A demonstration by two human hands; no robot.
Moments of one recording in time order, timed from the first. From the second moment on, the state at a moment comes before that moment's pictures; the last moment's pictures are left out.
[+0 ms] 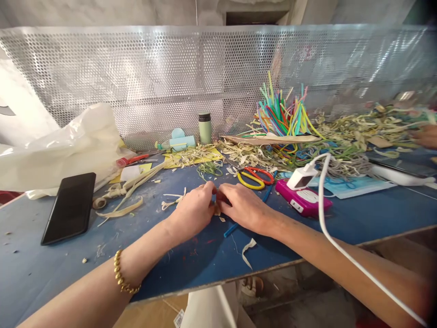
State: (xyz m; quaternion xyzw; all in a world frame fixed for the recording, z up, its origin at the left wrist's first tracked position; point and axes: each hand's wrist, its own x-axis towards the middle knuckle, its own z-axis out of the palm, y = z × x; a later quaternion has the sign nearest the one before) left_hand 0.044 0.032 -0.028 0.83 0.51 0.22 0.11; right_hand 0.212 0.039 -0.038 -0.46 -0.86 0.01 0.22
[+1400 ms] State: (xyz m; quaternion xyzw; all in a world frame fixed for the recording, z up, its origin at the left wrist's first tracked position) left_hand 0.034 0.033 -0.031 0.86 0.44 0.23 0.12; right_hand 0.224 0.037 -0.036 -0.42 -0.87 0.06 0.25
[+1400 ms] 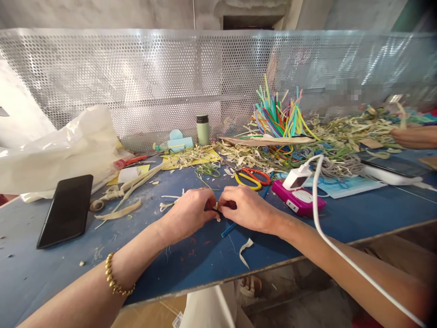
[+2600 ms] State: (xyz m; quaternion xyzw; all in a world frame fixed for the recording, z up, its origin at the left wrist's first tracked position) left_hand 0.039 0.028 -0.026 0.84 0.47 0.22 0.17; right_hand 0.225 0.035 -0.038 -0.40 -0.88 0.11 0.23
